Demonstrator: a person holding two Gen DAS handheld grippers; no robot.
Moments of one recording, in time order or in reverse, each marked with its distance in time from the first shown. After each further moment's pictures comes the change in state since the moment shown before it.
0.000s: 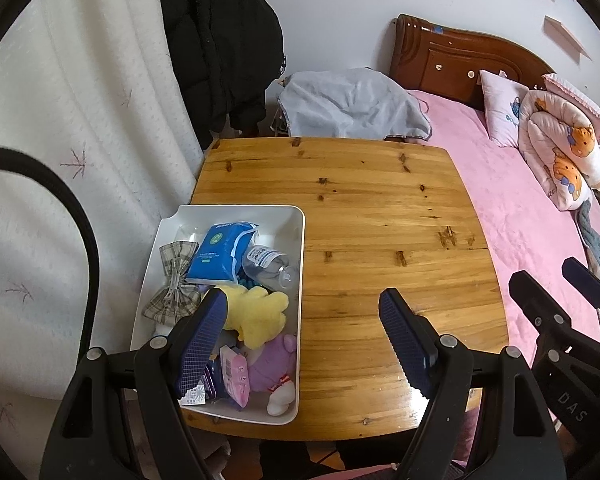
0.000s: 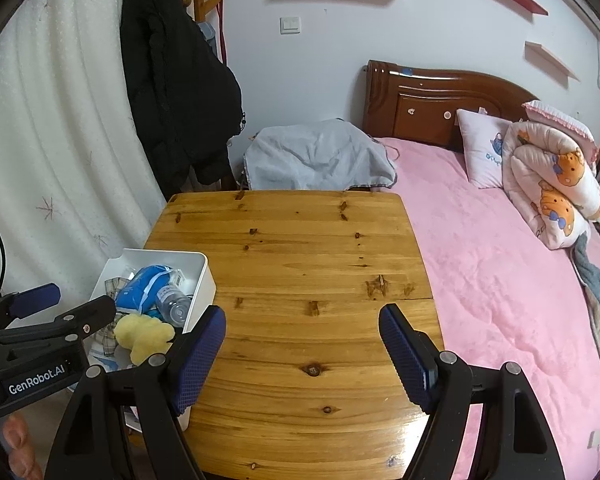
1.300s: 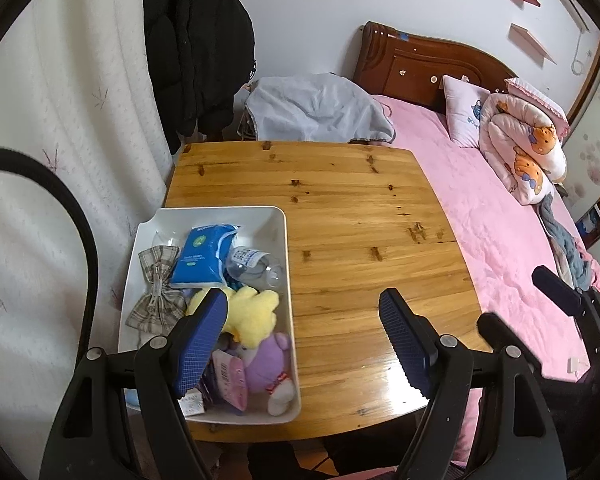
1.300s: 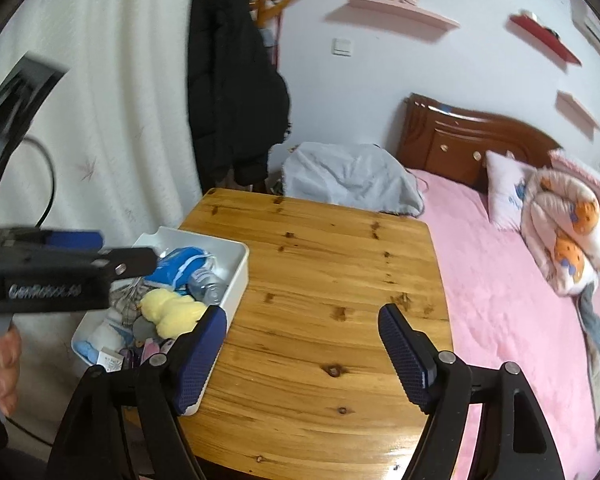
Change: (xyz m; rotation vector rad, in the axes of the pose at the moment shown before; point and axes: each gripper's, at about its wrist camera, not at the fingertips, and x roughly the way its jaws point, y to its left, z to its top) left arm -0.006 0.035 -0.008 0.004 -0.023 -0.159; right arm -0.022 0.041 -0.031 -0.137 -0.077 0.047
